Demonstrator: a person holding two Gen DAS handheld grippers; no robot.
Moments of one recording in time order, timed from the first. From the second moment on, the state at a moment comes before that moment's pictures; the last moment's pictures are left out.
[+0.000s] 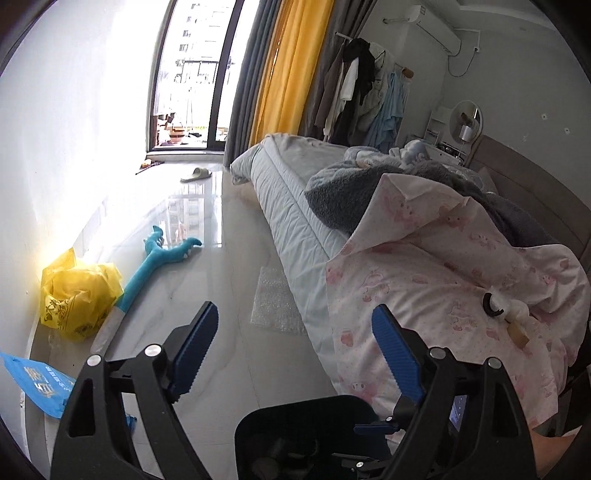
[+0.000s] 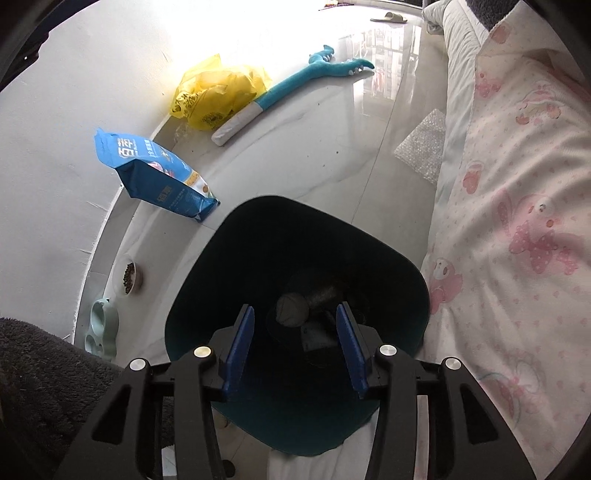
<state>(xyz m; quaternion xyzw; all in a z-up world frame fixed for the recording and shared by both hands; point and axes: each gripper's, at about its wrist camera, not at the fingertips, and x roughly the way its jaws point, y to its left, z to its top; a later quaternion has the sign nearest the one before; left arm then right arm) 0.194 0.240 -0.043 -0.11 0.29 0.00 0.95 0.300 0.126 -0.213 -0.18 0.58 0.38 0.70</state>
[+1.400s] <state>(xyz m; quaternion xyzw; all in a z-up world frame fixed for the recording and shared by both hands) 0.249 0.051 -0.023 -0.09 0.27 -0.10 0.95 0.342 -0.105 -0.087 -0.14 0.35 0.29 0.88</state>
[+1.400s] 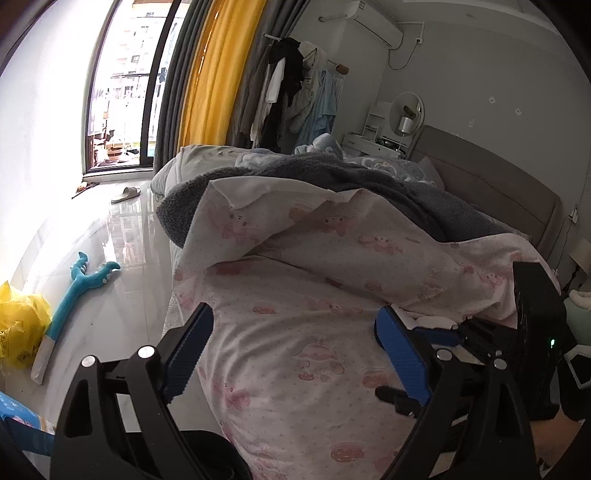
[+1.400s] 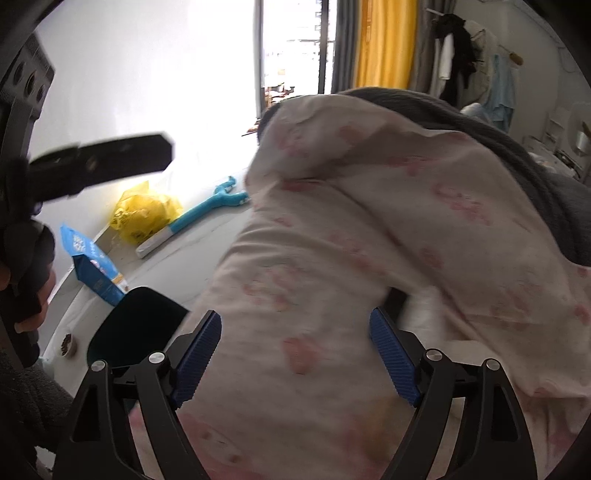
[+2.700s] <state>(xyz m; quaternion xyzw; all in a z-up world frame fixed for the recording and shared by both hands) 0.271 -0.131 -0.093 -0.01 0.38 -0.26 0.89 0.384 -0.304 -0.097 0.04 0.37 0.19 0.91</state>
